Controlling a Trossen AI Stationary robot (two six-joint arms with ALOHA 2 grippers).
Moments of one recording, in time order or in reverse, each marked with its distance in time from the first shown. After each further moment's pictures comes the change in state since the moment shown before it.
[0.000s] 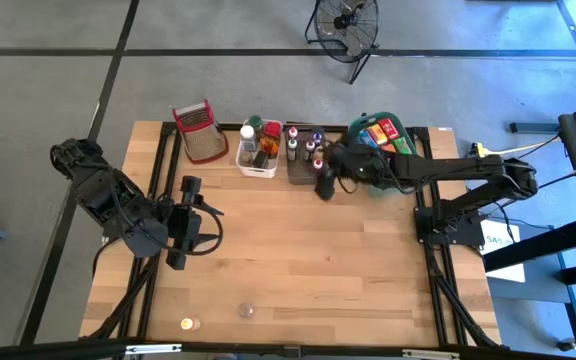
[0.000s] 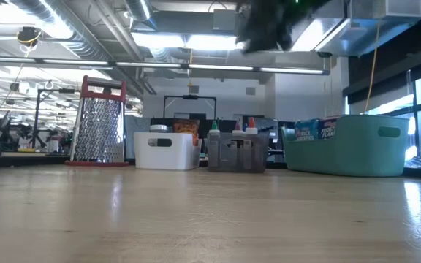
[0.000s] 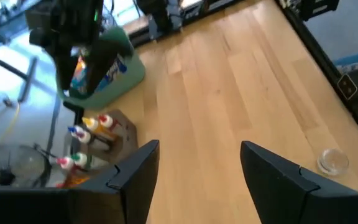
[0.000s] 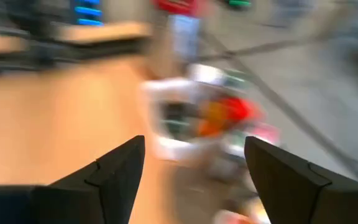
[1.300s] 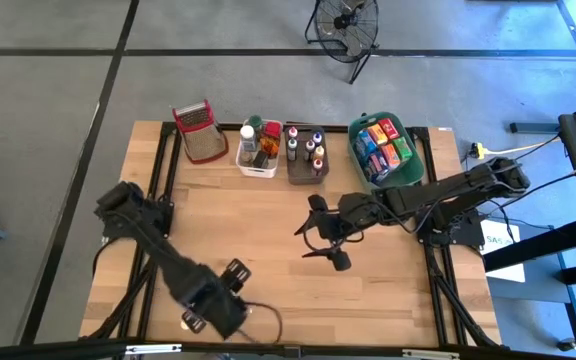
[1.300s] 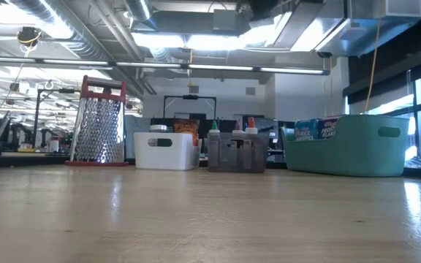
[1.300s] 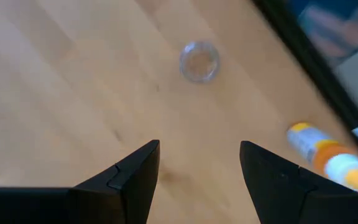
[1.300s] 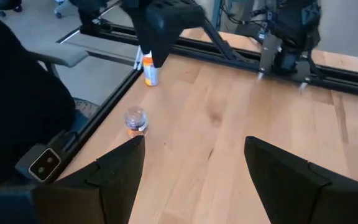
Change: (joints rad) left arm -0.052 0.541 0.003 -0.045 0.500 0.115; right arm 0.333 0.094 0.043 0.099 -0.528 -0.131
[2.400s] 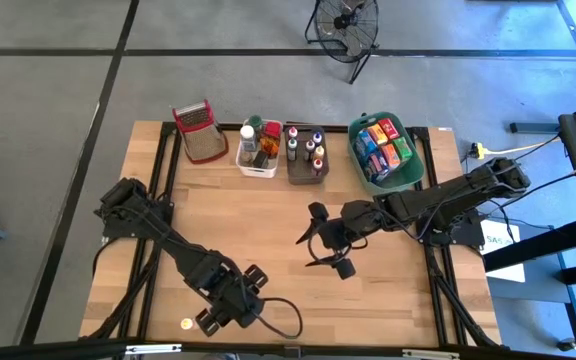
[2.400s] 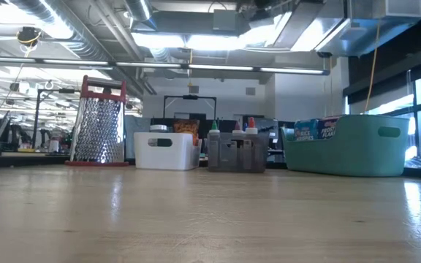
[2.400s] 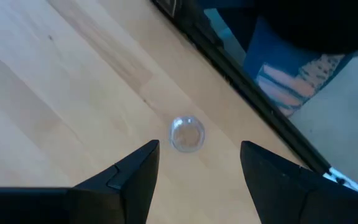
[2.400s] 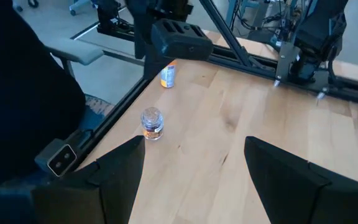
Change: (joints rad) left arm 0.097 -0.008 -0.019 0.230 0.214 0.132; right arm 0.056 0.000 0.000 0.006 -0.001 -0.031
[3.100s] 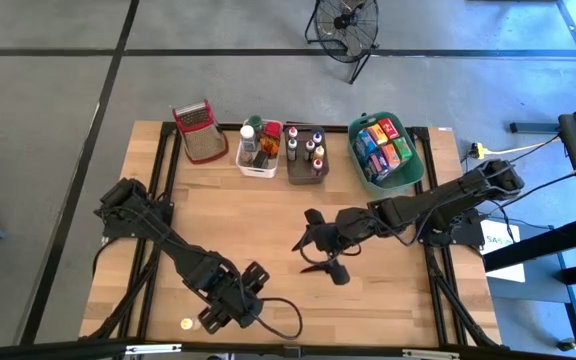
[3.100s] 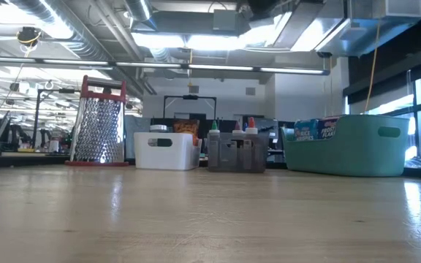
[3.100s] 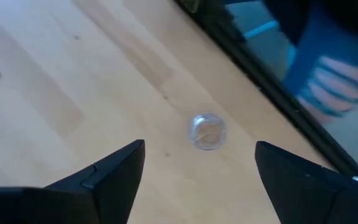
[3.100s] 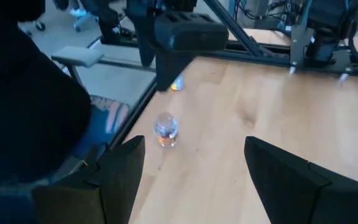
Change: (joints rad) left arm -0.003 0.000 0.000 0.001 -0.086 0.014; right arm 0.023 0.057 -0.001 0.064 0.001 0.149
